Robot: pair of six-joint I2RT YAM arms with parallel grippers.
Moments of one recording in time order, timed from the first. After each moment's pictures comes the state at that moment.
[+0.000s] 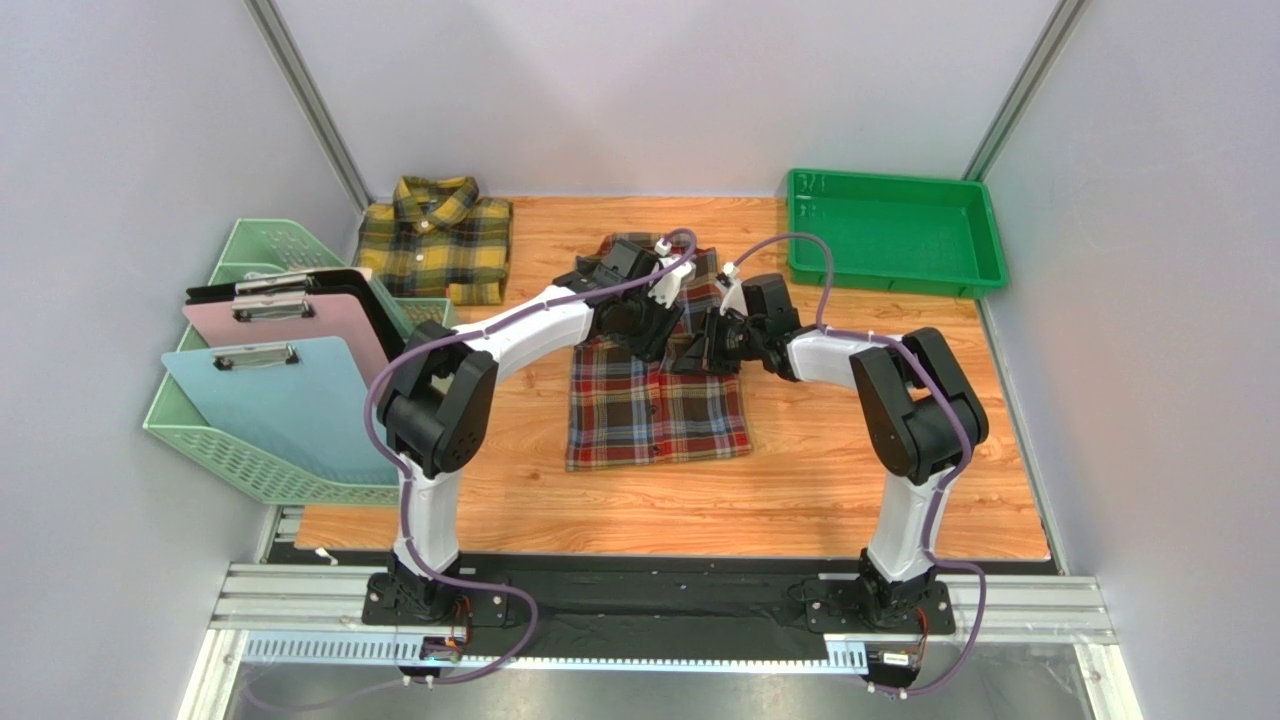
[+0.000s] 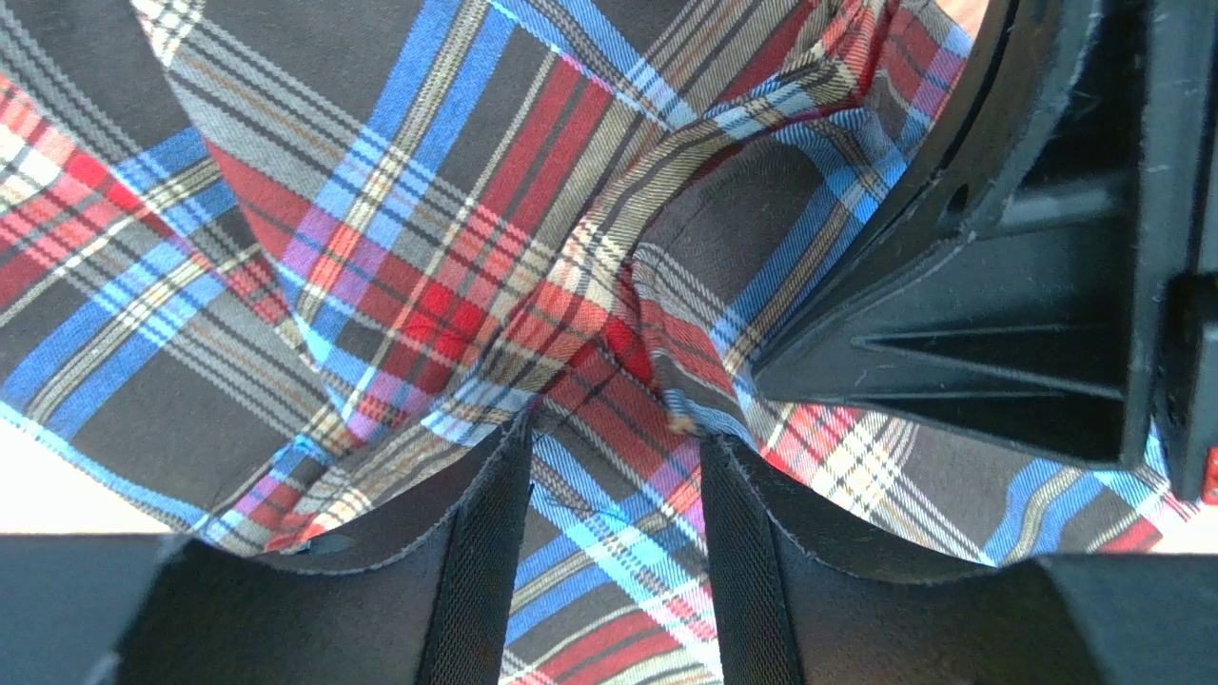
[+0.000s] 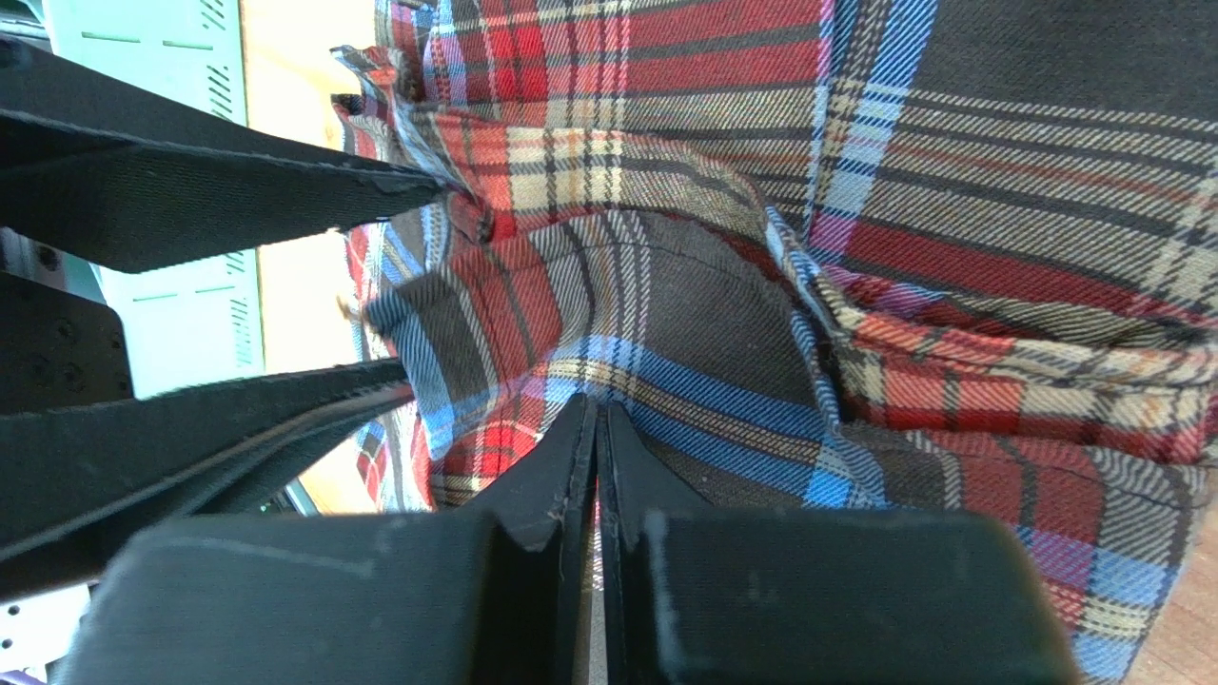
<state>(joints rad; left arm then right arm) -0.62 1.98 1.50 -0.44 0.15 0.04 0.39 1.90 1.03 0.14 -0.58 0.60</state>
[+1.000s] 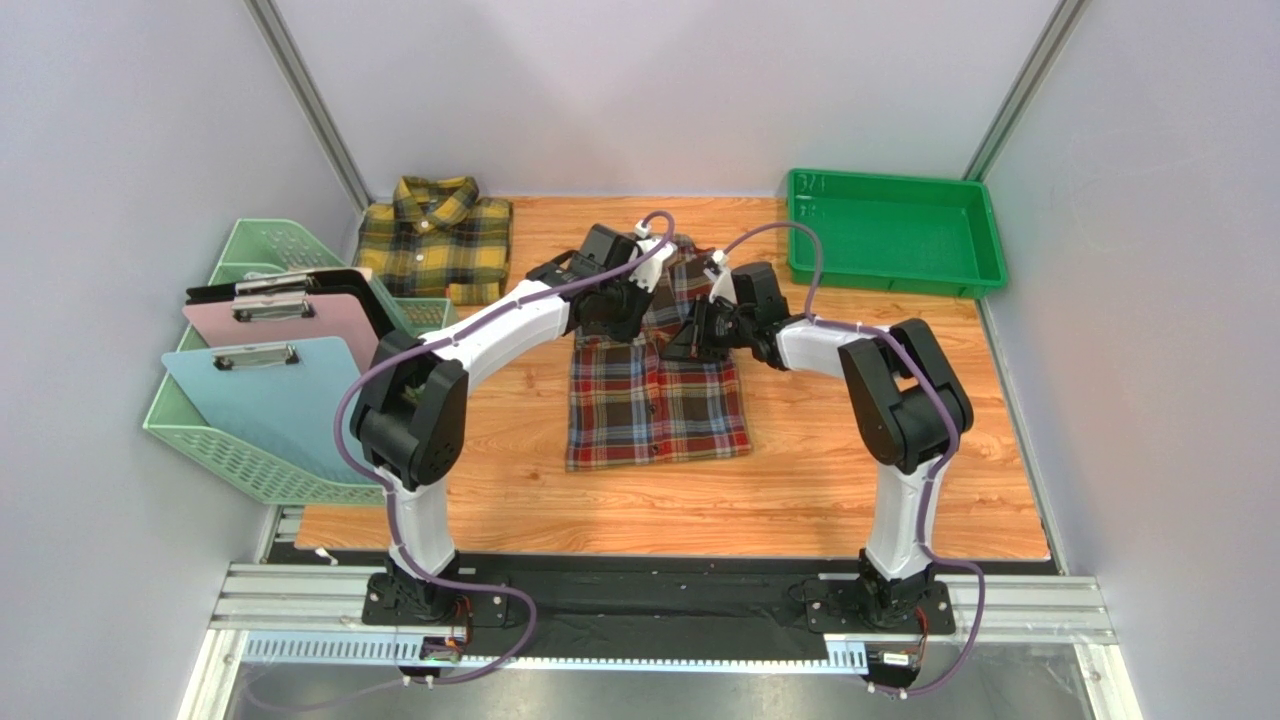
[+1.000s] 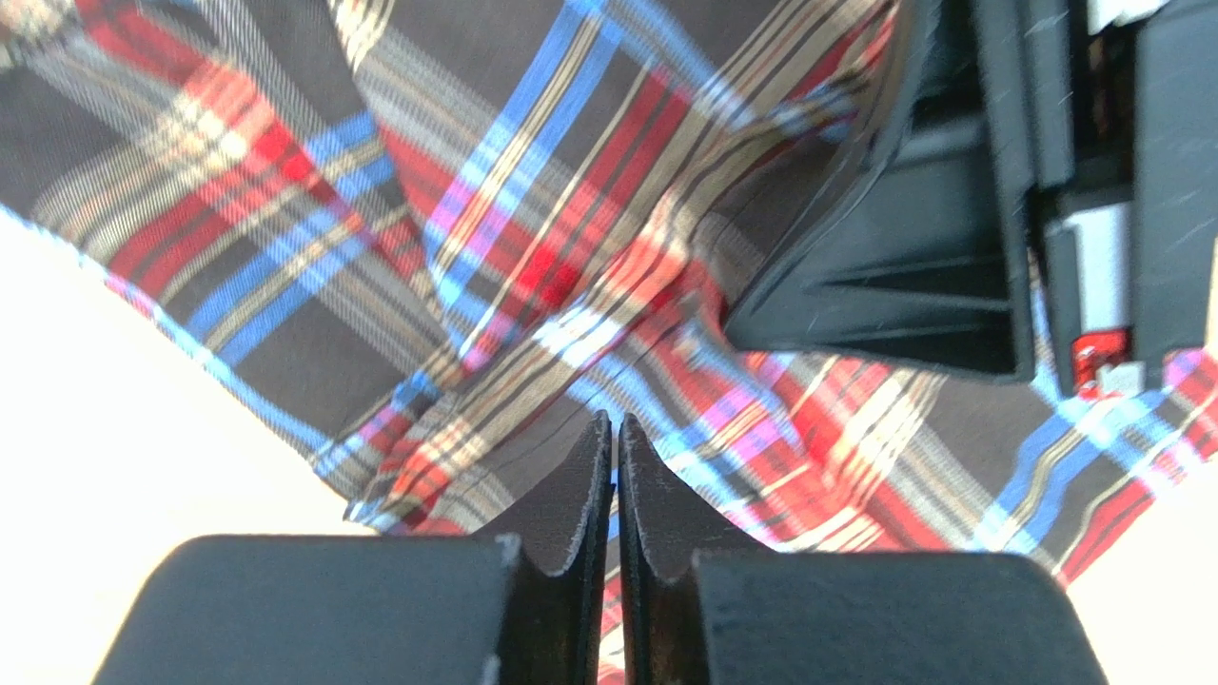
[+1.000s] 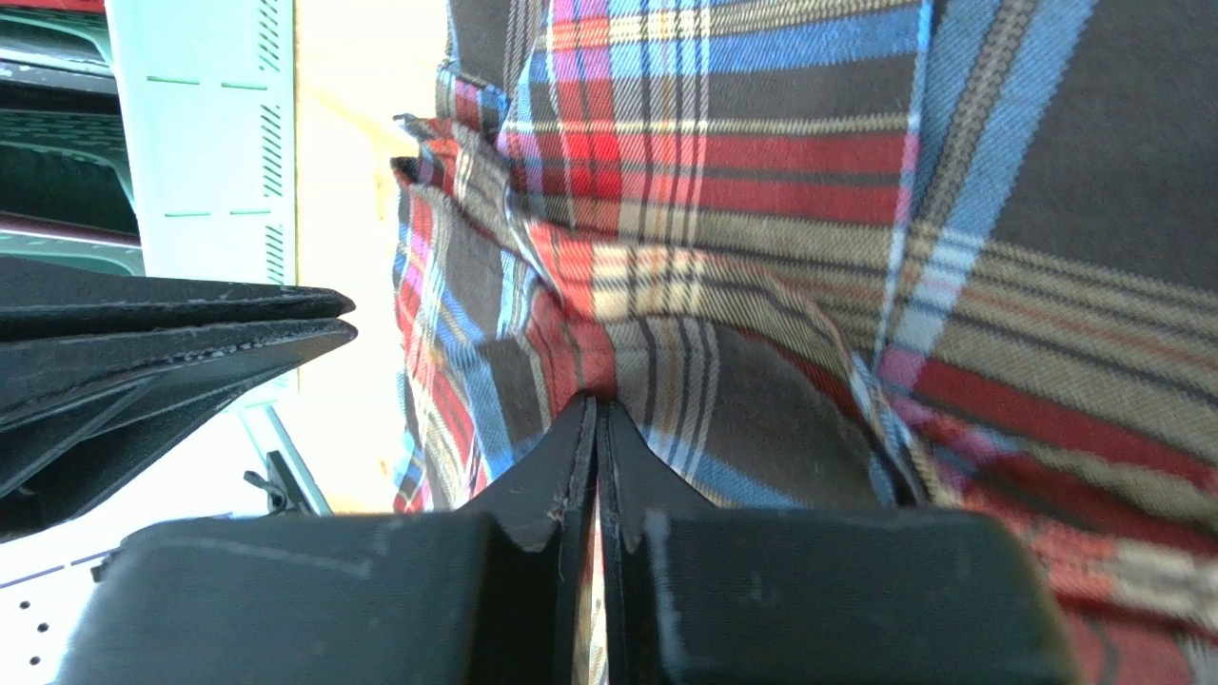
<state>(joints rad) -0.58 1.88 1.48 -0.46 0.13 0.06 0.40 1.96 1.13 0.15 -0.59 0.63</state>
